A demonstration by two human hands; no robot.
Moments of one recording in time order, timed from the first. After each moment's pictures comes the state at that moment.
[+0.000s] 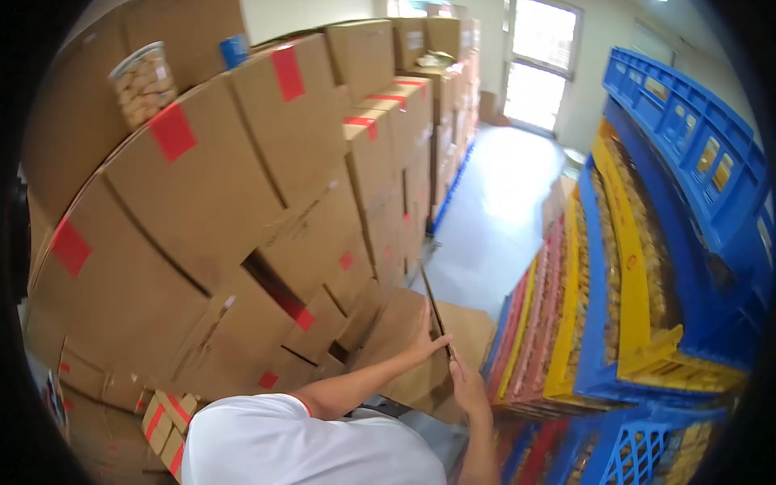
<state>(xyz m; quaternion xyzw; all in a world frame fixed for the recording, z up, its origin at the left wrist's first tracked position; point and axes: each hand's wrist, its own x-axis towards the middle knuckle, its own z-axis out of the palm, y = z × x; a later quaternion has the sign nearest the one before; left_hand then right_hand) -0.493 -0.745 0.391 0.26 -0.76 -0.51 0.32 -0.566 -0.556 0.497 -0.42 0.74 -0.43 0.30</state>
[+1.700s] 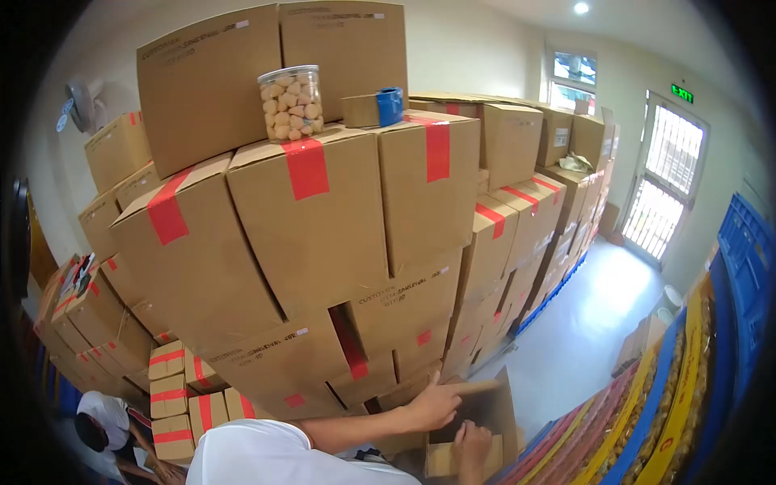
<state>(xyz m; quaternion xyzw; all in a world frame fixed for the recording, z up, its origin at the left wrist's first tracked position) -0.432 -0.796 0.532 0.33 -0.94 -0.10 0.04 -0.593 -0.693 0.429 -0.64 0.71 -0.29 0.05</state>
